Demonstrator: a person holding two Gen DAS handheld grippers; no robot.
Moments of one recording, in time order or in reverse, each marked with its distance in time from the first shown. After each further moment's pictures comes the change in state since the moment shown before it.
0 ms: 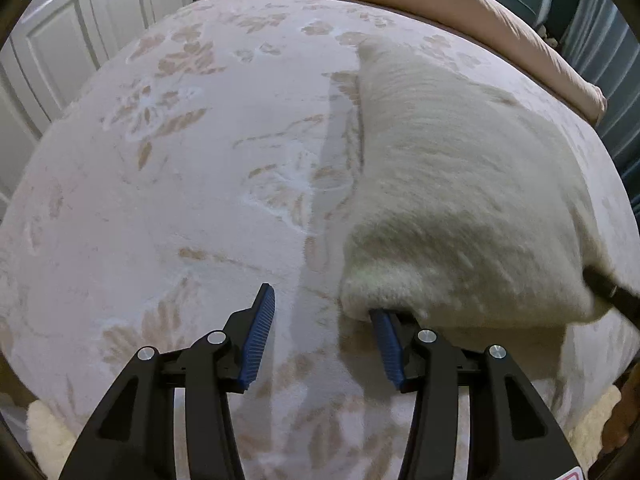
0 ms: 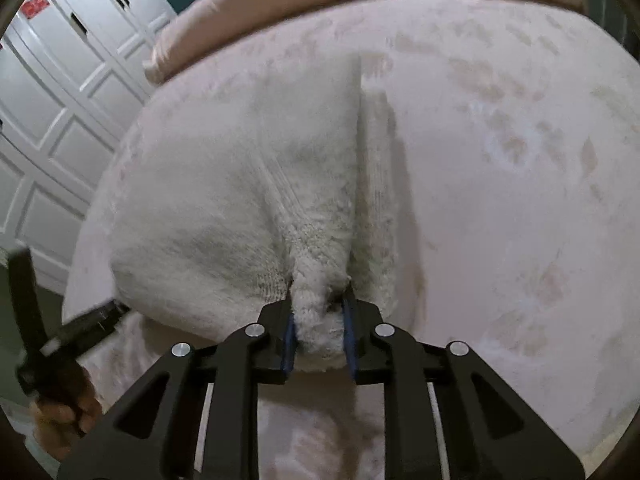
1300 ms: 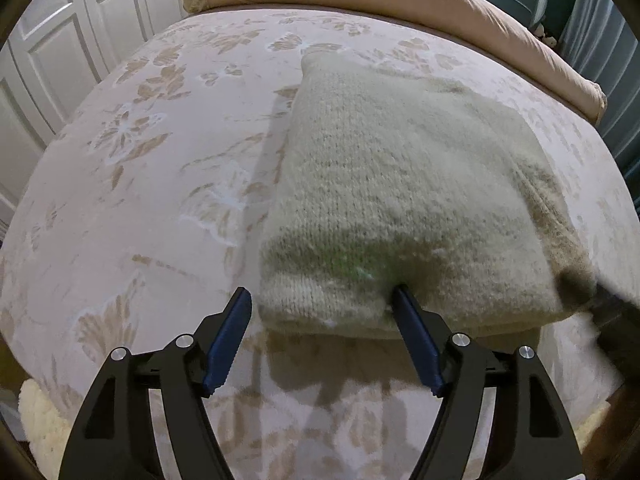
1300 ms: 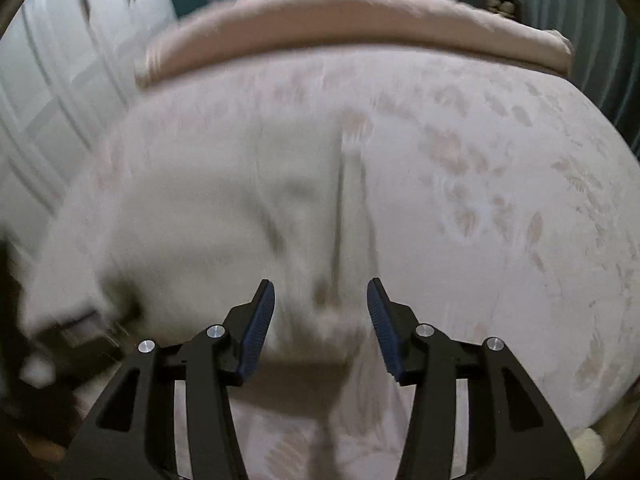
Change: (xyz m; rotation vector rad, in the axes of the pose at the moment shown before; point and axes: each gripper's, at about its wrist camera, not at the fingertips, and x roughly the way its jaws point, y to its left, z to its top) left arm -0.002 -0.067 0.002 -0.001 -0.032 0.053; right arm 0.020 0.007 -0.009 -0.144 0.013 -0.225
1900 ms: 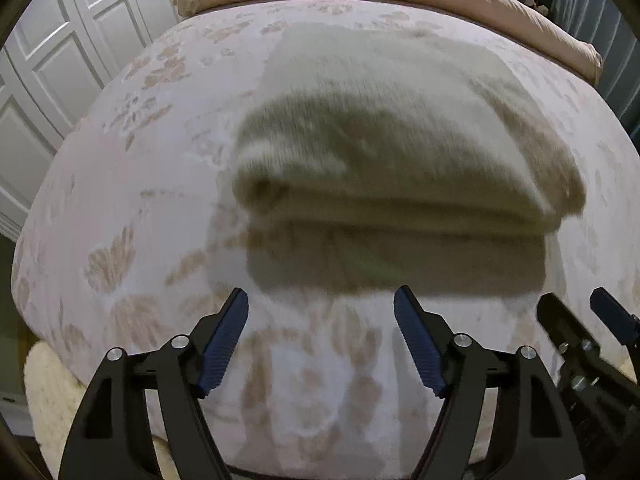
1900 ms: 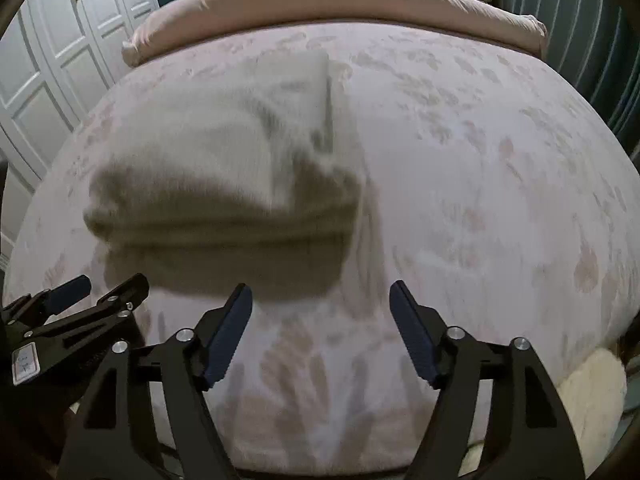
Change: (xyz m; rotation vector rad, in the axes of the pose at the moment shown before) left arm -0.012 -0.027 -0.065 0.084 0.025 0.071; right arm -0.043 0.012 -0.080 0.076 -0.044 -0.037
